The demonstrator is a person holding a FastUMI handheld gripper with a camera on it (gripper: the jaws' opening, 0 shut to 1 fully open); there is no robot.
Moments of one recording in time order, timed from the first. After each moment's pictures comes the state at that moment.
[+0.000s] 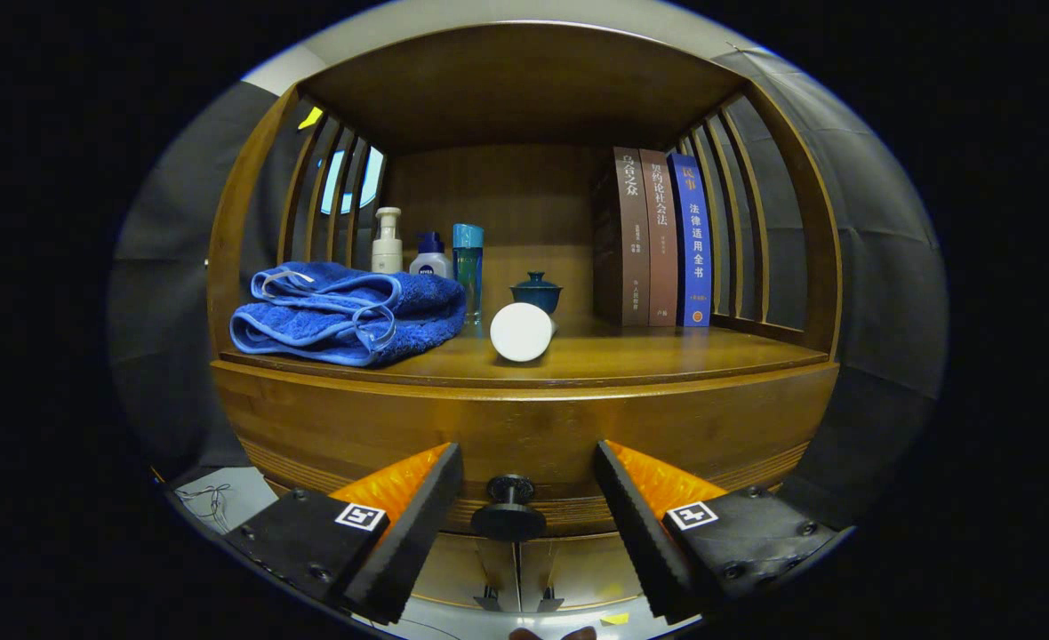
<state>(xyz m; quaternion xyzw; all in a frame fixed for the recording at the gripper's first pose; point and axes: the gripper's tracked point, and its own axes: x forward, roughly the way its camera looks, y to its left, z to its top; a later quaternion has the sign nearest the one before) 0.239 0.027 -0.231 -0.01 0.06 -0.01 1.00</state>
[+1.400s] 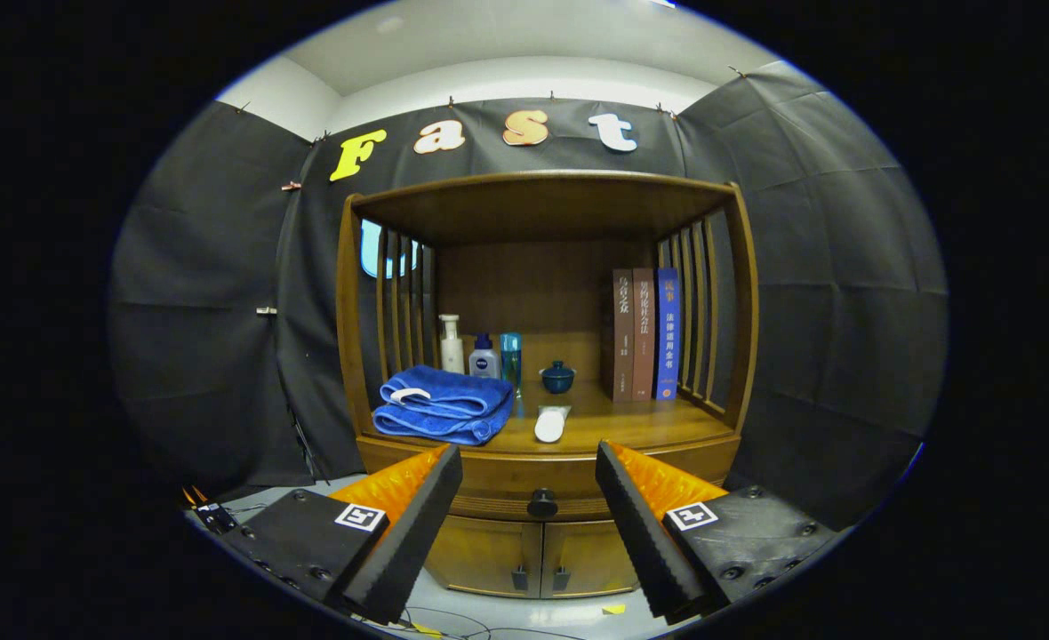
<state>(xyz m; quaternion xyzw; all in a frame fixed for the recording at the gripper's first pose) 0.064 0.036 -0.061 0.01 0.00 0.03 1.00</state>
